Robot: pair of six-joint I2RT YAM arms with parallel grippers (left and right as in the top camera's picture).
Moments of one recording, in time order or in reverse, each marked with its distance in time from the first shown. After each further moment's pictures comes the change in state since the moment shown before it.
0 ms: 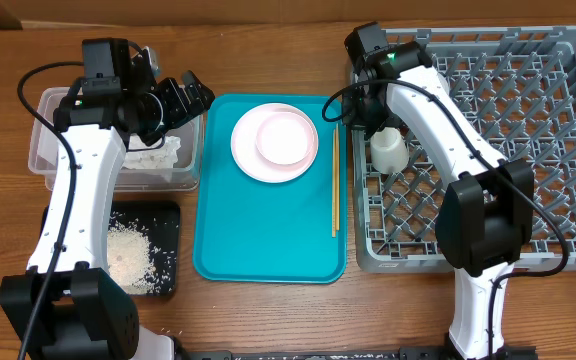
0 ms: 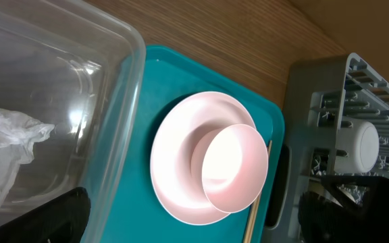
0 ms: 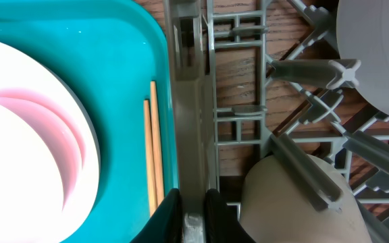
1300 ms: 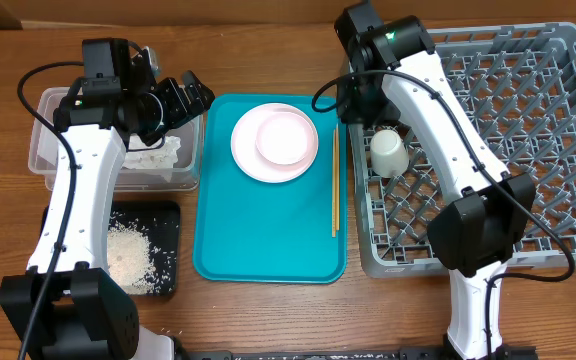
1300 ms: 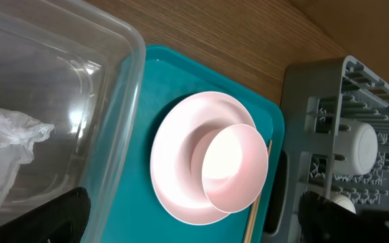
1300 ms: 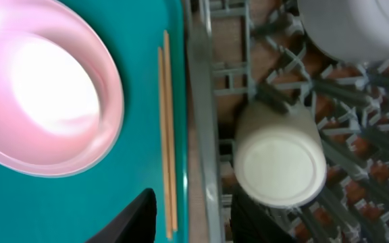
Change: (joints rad) left arm 0.000 0.000 0.000 0.000 0.000 0.000; right arm 0.045 0.014 0.286 -0.364 0.030 0.025
